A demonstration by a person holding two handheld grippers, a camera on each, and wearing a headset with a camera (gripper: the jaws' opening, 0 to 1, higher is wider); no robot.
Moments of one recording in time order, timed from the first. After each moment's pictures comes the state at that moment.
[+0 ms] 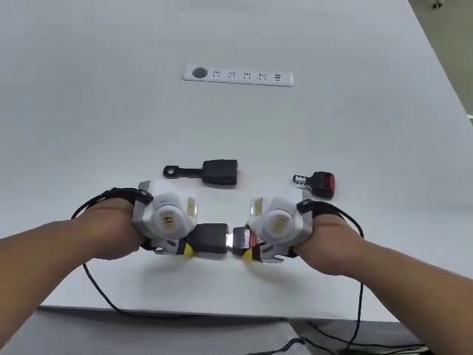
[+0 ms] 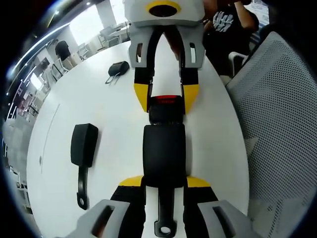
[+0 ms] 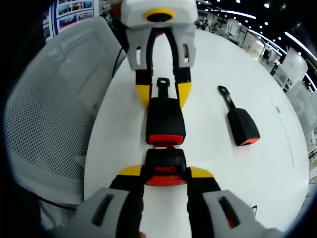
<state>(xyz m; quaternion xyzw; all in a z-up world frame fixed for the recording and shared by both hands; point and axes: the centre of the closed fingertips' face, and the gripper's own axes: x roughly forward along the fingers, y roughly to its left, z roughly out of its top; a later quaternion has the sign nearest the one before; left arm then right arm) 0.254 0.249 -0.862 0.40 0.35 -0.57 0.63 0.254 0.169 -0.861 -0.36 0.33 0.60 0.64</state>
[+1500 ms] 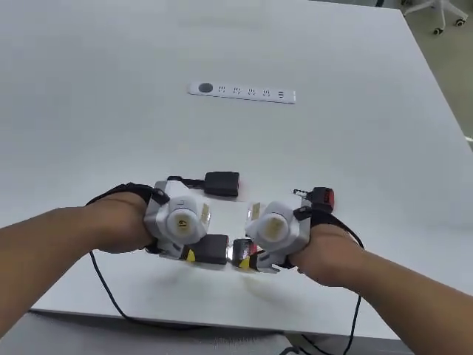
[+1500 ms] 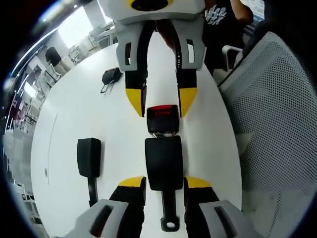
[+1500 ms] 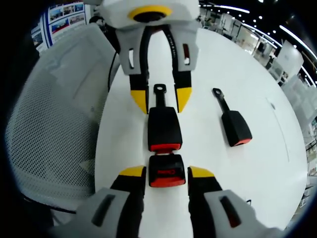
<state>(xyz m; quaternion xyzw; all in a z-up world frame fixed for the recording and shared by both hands) 0.253 0.240 -0.831 0.43 0.35 -0.58 0.60 0.251 0.169 -0.830 -0.36 0.34 0.58 0.65</state>
